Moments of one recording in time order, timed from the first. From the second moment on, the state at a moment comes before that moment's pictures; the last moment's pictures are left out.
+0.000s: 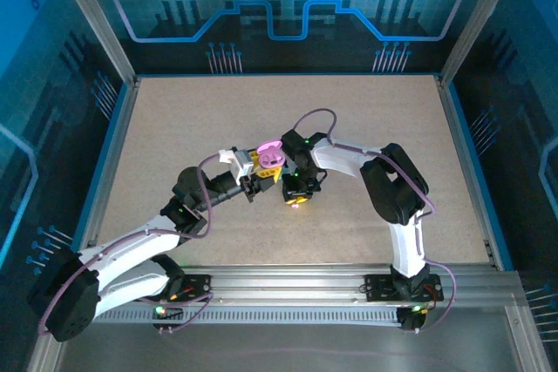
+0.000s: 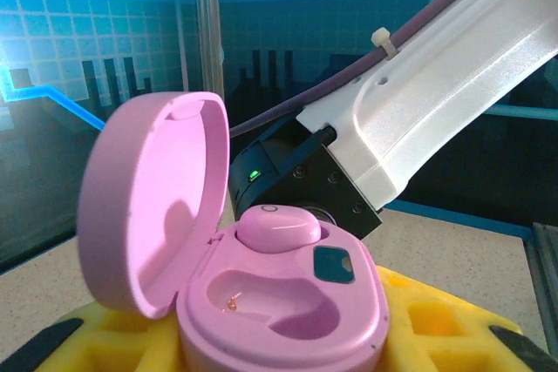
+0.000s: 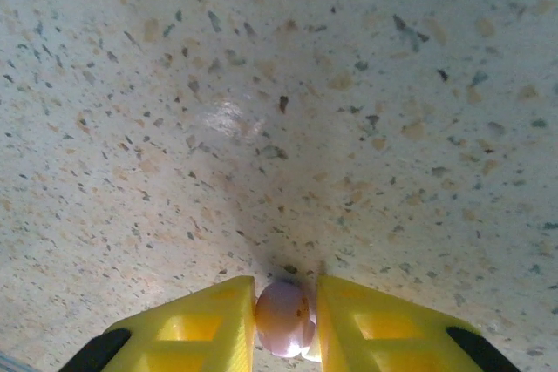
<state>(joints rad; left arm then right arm) -0.62 1.02 0.43 0.71 0.38 -0.04 0.69 2.02 1.40 -0.89 -0.30 0.48</state>
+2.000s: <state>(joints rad) -0.73 1.42 0.58 0.87 0.25 -0.06 0.27 1.28 1.10 -0.40 -1.12 0.74</state>
